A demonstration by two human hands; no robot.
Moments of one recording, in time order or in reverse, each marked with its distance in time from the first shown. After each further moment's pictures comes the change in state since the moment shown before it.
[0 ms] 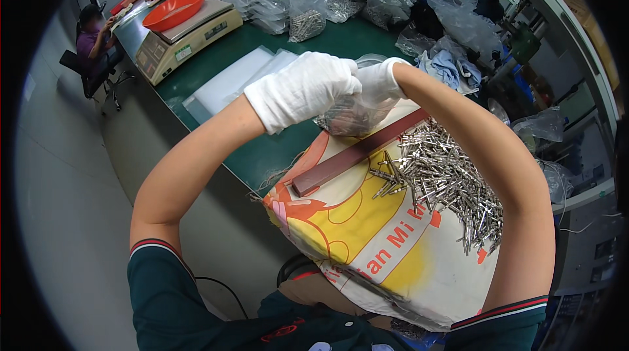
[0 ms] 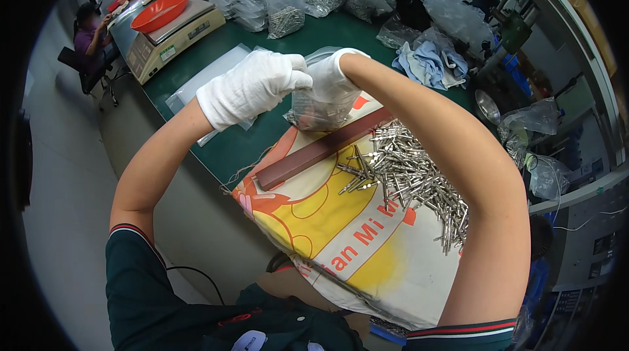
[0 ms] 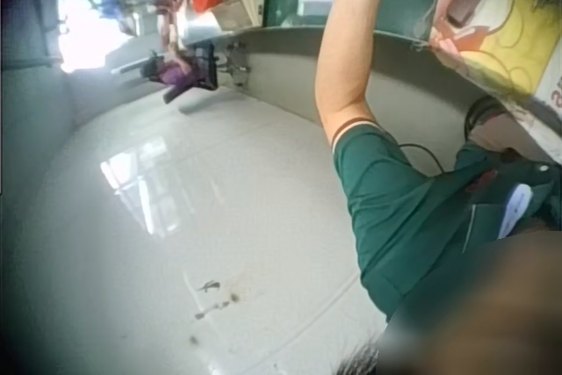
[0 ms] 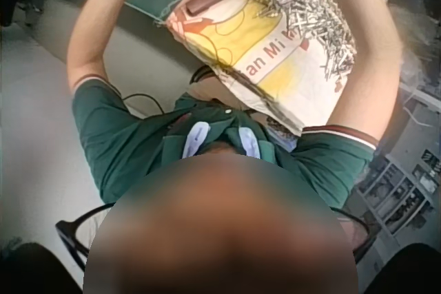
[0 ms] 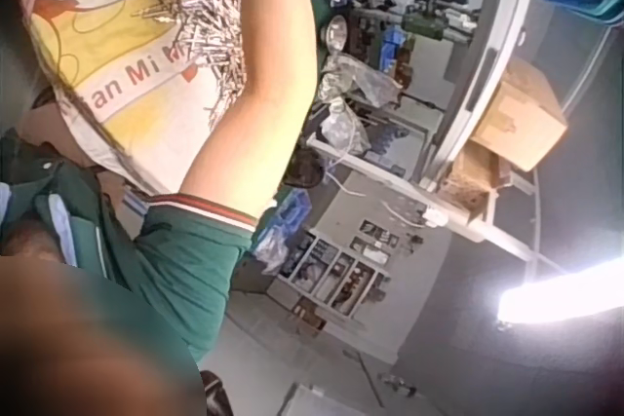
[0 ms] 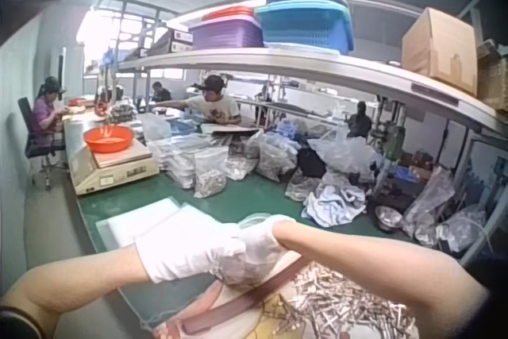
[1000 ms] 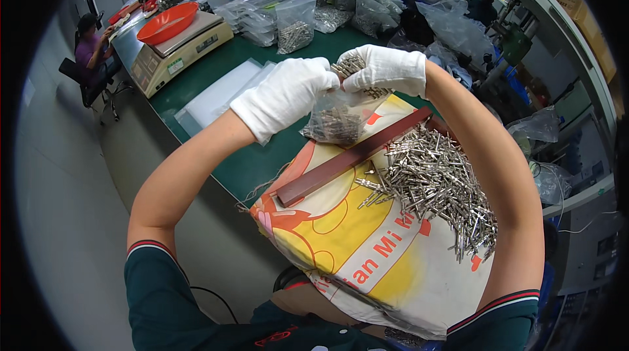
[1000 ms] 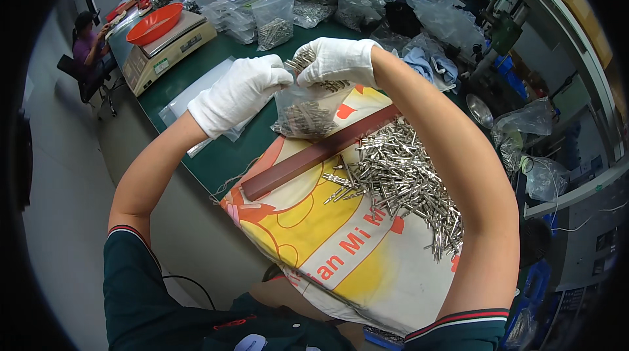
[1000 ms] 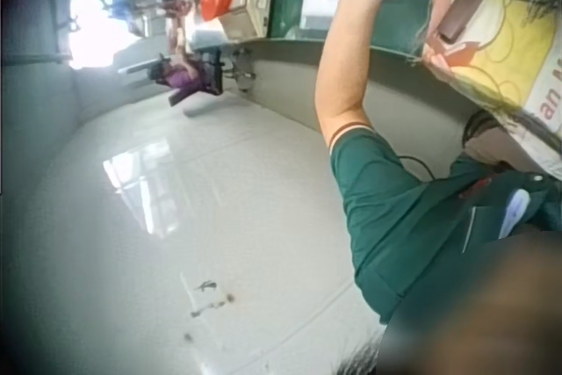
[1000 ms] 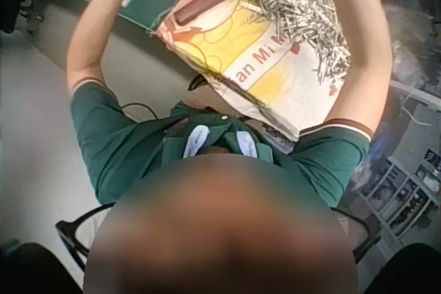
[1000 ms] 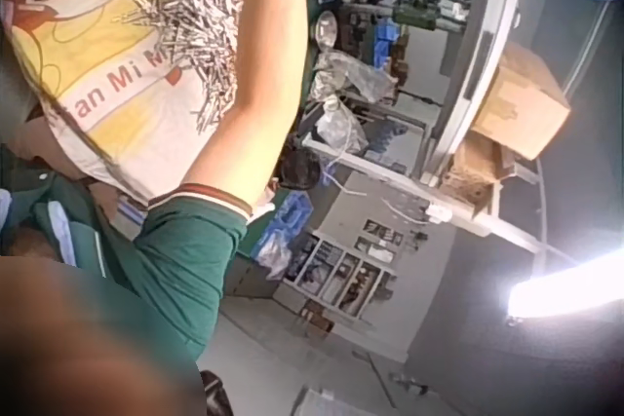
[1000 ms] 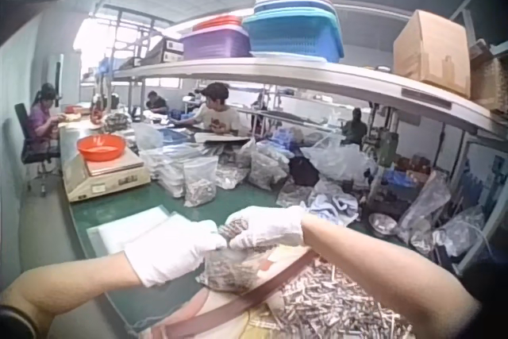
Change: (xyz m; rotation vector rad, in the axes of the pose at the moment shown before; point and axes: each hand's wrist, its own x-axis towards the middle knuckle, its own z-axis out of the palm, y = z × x) left_hand 0.004 -0.003 0.008 0.019 0.070 -0.161; right_hand -0.037 0.003 -0.023 0.692 0.228 0.110
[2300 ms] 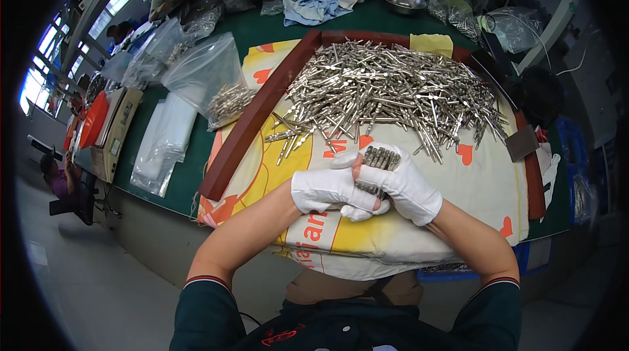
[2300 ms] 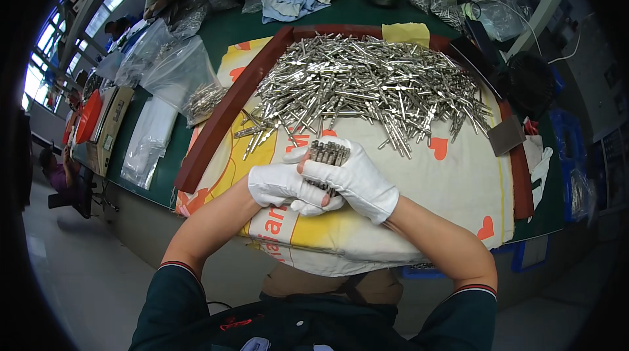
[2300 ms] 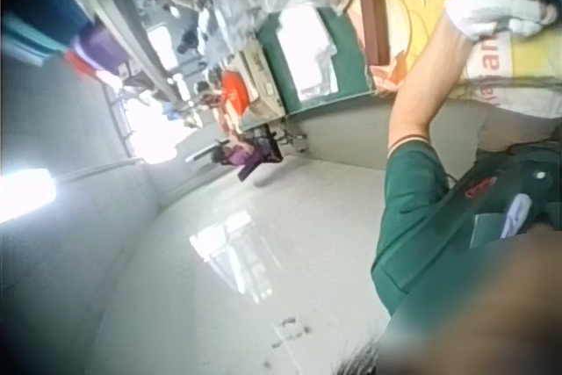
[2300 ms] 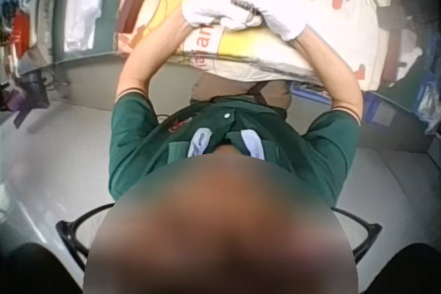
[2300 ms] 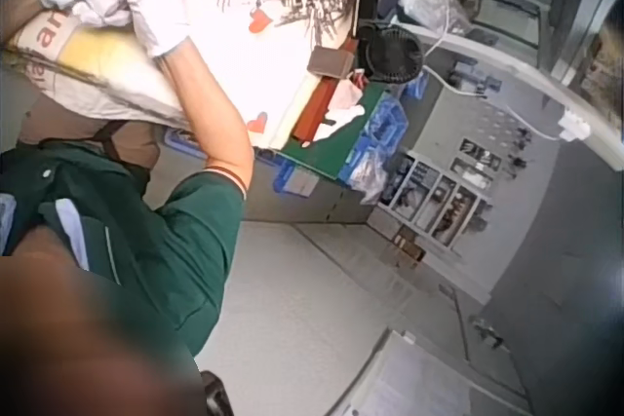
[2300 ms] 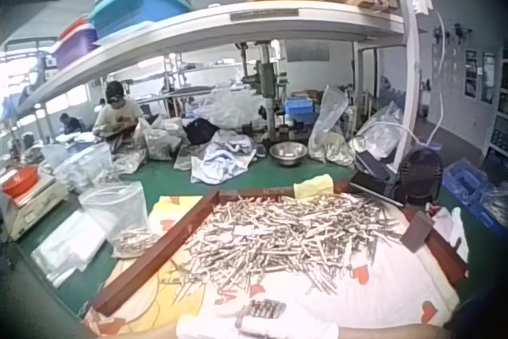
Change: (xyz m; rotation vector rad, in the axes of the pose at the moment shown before) left_hand -0.002 0.230 0.136 -1.933 -1.269 -0.571; right_hand -0.256 0.137 0.207 0.992 0.765 -0.019
